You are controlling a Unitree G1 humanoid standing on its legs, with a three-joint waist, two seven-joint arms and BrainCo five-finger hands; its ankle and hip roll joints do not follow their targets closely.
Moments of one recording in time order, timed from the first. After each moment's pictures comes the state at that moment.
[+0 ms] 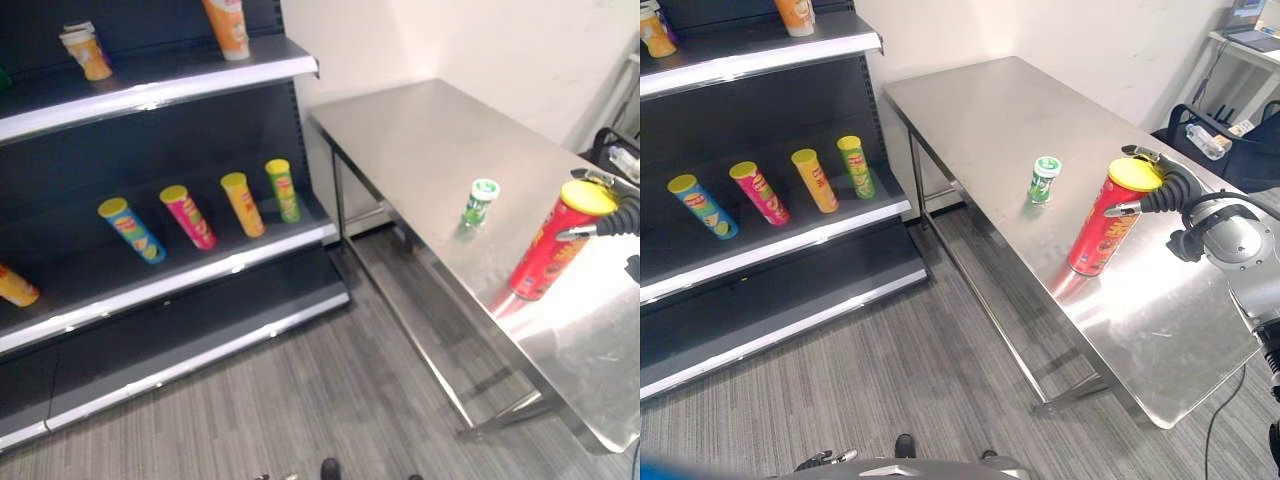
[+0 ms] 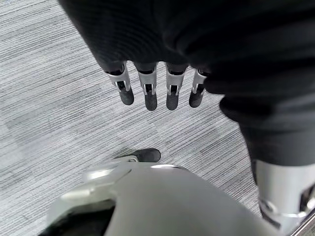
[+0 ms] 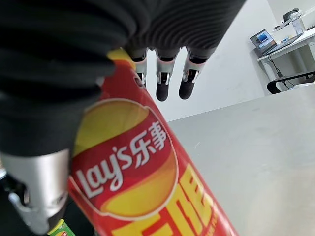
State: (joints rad) left arm 0.10 0.22 -0.16 1.22 -0.18 -0.07 -0.03; right arm -0.44 -1.19 0.25 0.38 0.22 -0.15 0.12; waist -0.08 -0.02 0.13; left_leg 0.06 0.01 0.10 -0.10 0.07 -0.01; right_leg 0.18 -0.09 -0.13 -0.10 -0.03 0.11
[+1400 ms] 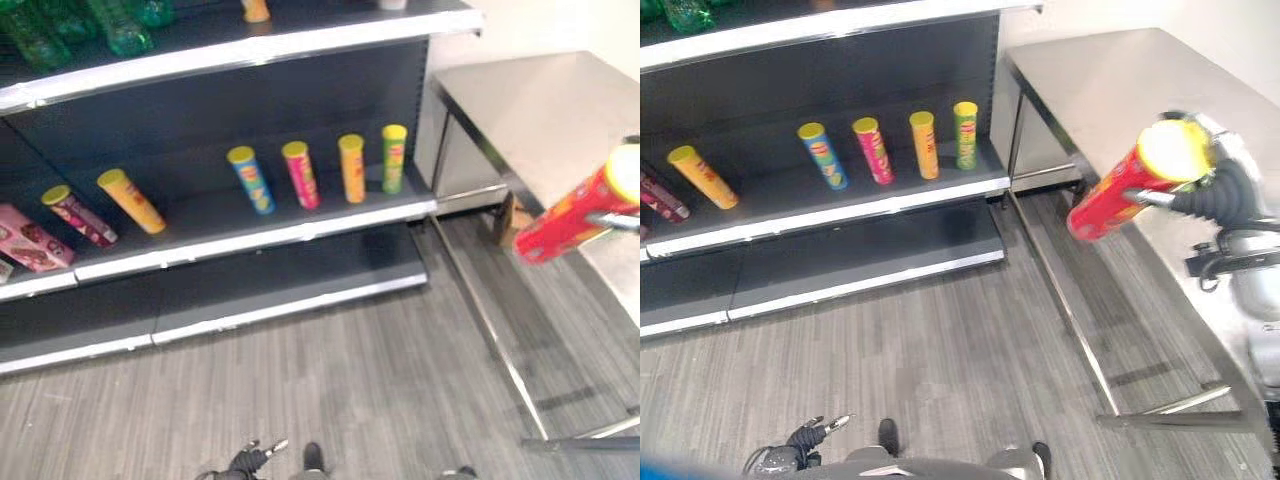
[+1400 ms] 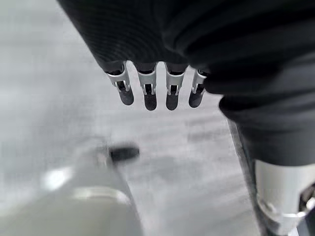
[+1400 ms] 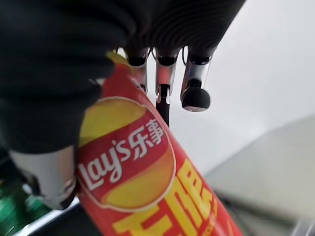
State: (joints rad) left arm 0.01 0.26 -0.12 1.20 -0.19 -0.09 0.02; right arm -0.05 -0.99 -0.23 -0.17 0.00 -0.20 -0.06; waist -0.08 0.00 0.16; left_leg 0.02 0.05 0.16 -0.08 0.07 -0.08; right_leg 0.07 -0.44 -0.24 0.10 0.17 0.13
